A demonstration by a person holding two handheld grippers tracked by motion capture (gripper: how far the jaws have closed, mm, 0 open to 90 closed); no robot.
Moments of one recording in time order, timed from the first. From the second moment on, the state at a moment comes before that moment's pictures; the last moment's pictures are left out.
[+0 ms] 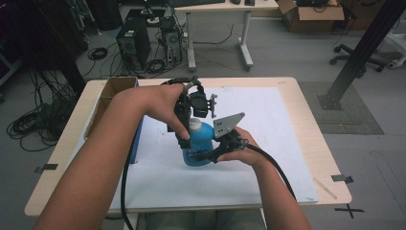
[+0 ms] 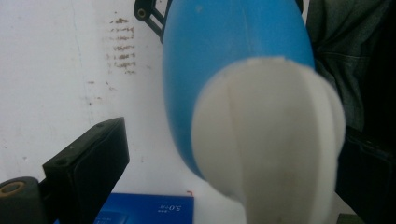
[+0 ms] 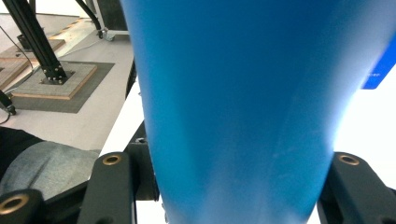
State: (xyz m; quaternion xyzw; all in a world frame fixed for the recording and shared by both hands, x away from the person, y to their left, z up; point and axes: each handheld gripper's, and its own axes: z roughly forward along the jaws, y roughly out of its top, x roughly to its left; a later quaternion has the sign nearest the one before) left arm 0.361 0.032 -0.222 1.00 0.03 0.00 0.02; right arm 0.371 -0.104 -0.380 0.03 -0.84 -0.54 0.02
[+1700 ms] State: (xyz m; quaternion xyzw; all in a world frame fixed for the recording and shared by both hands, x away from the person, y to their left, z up) left arm 0.358 0.016 -0.228 1.00 0.02 0.01 0.01; right arm 0.369 -0.092 -0.374 0.04 -0.83 -0.55 0.02
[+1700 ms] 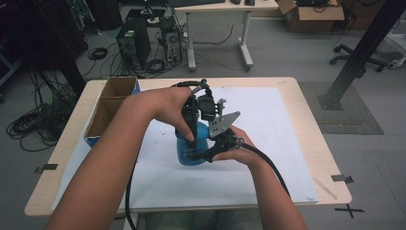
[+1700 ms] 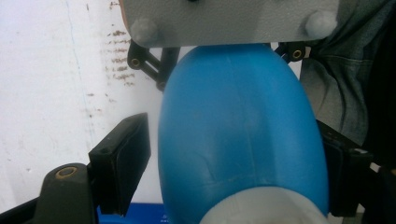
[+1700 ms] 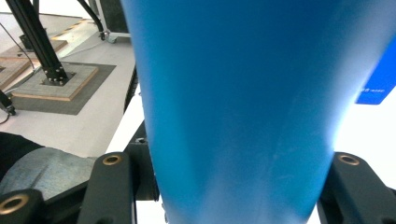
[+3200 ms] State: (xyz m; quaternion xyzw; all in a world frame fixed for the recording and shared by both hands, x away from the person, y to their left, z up) left arm 0.352 0.007 -0.221 1.00 0.02 0.01 -0.02; right arm 0.366 -0.097 -0.371 0.01 -0.82 -0.57 0.00
